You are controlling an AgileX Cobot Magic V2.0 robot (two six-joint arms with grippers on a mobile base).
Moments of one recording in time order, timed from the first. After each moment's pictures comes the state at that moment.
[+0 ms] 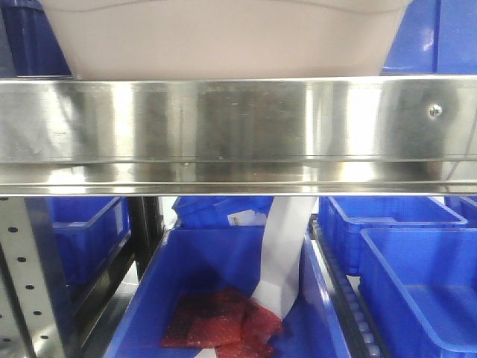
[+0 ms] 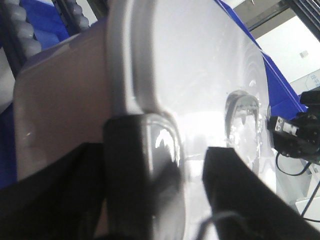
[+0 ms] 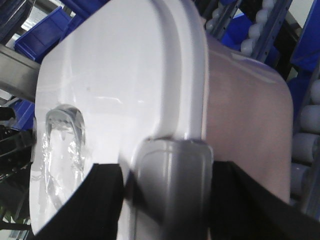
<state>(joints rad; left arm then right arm) 0.06 1.46 -1.26 -1.34 1.07 0.74 -0.12 1.44 -1.23 1.34 1.02 -0.65</state>
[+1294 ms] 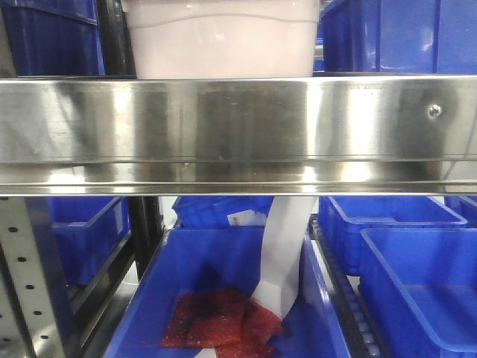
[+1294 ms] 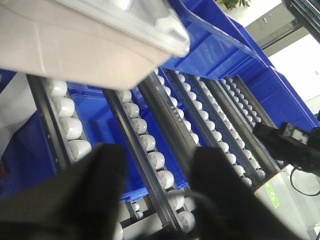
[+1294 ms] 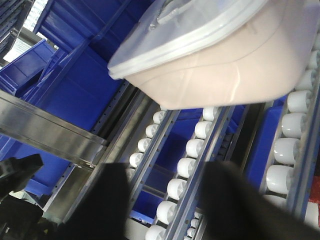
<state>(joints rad) 0.06 1.46 -1.27 -1.33 0.96 0.74 -0.11 1.44 -1.23 1.35 0.88 -0.66</state>
